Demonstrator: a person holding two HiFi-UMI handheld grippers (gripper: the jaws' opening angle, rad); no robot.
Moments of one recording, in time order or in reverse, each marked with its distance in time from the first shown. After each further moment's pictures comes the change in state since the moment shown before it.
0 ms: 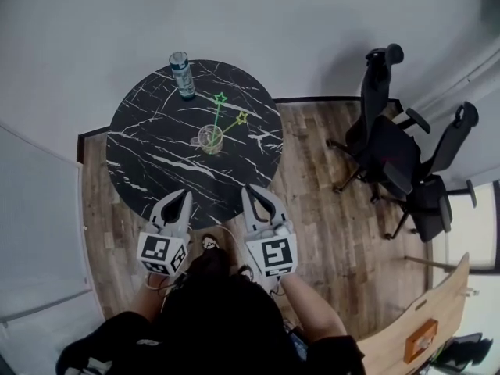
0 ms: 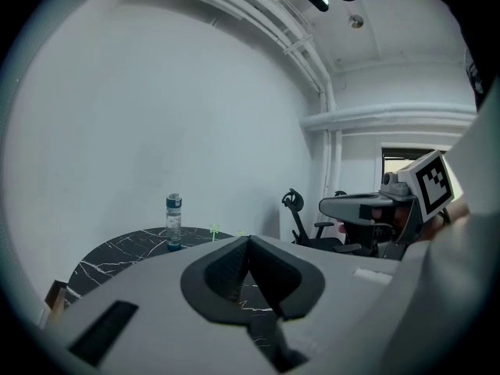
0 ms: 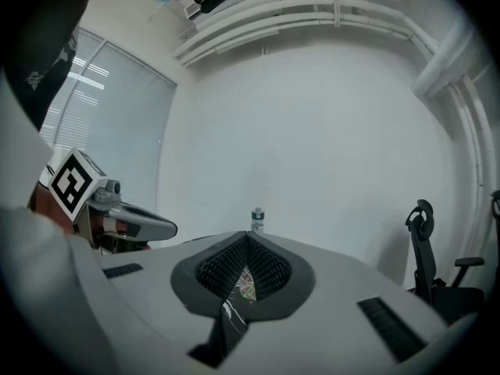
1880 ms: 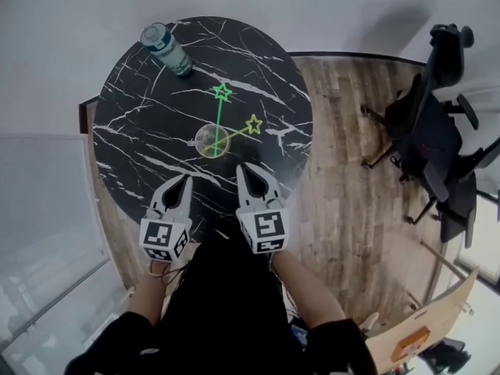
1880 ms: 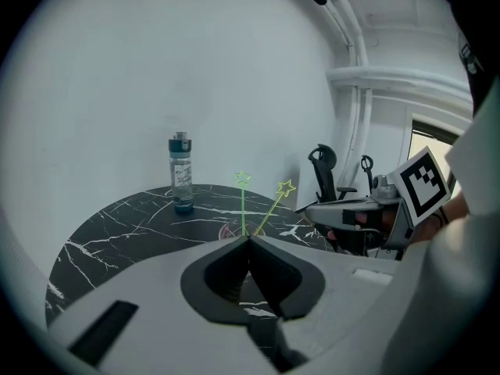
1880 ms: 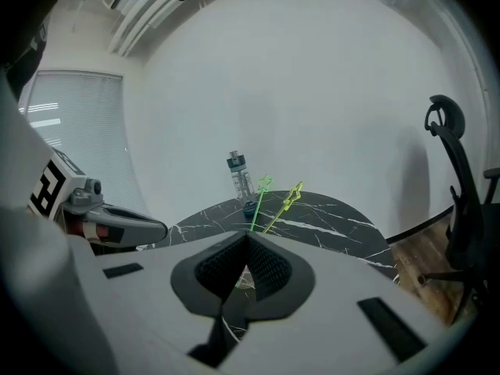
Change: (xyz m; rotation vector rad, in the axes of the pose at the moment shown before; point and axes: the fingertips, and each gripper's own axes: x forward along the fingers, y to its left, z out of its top) left arm 0.161 0.100 -0.096 -0.032 0.311 0.075; right arm 0.196 -0.061 -0.155 0.320 0.240 0.048
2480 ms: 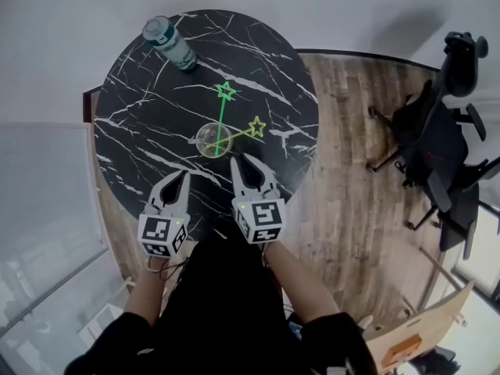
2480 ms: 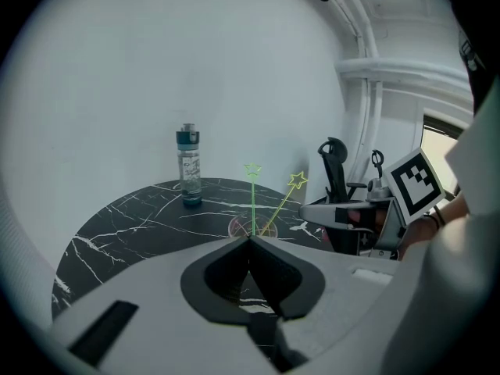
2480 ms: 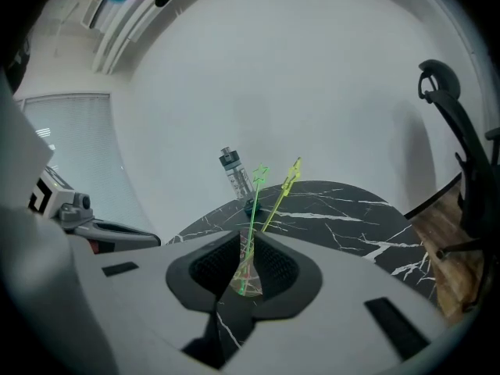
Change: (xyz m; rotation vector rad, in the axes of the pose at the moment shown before) left arm 0.011 0.015 -0.011 -0.016 0.044 0.062; right arm 0.037 -0.007 -0.013 0.120 -0.029 0.048
